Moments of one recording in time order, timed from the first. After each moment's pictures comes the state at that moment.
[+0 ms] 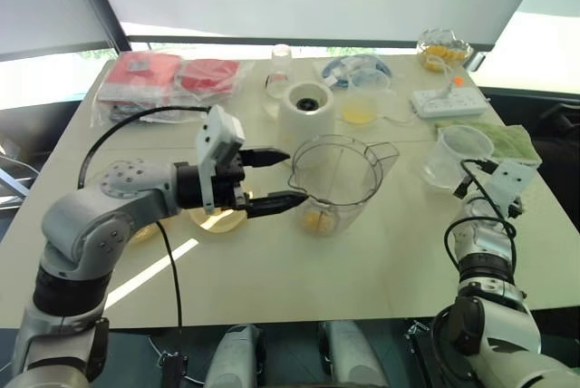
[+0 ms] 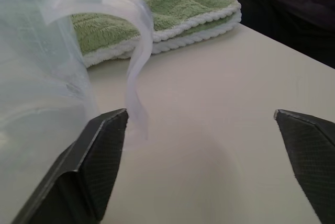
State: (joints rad) left arm -0.51 0.67 0.02 -0.52 -0.88 0.91 -0.74; right arm -0.56 -0.36 -0.47 0.72 0.13 0.13 -0.37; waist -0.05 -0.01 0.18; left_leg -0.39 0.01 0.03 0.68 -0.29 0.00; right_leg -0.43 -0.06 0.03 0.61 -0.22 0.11
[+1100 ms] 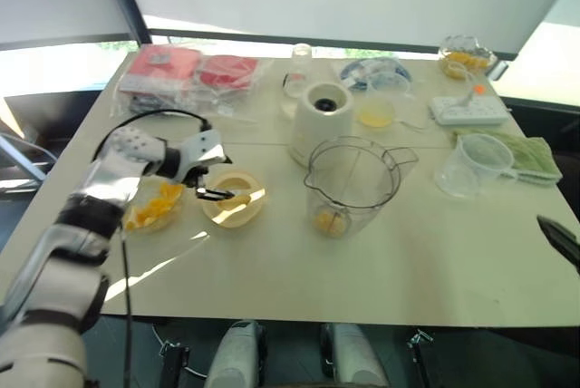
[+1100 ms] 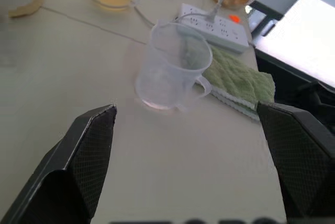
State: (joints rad) left arm -0.88 0.72 -0.38 0.63 -0.04 0.02 -1.27; right arm 0.60 -0.80 -1.17 -0.78 0.77 0.88 0.63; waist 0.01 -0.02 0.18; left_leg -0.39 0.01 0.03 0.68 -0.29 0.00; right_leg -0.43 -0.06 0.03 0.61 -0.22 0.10
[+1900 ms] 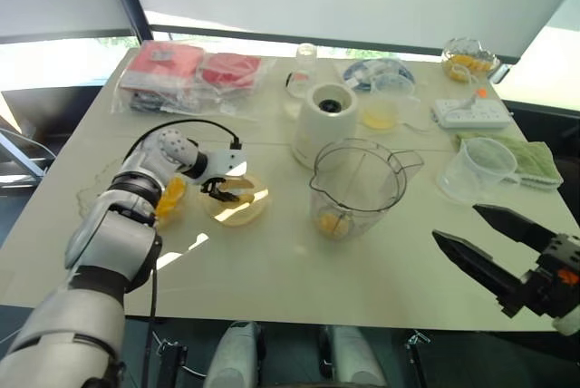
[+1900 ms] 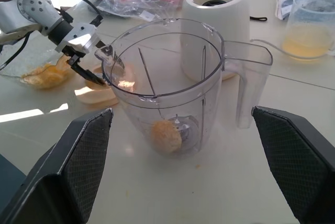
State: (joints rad) left arm -1.09 0.50 -0.46 1.22 0.33 -0.41 -1.19; right arm 0.72 -0.84 -1.04 -1.00 1.50 0.71 0.28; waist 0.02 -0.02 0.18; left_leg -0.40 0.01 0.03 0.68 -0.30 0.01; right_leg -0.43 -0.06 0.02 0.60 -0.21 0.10
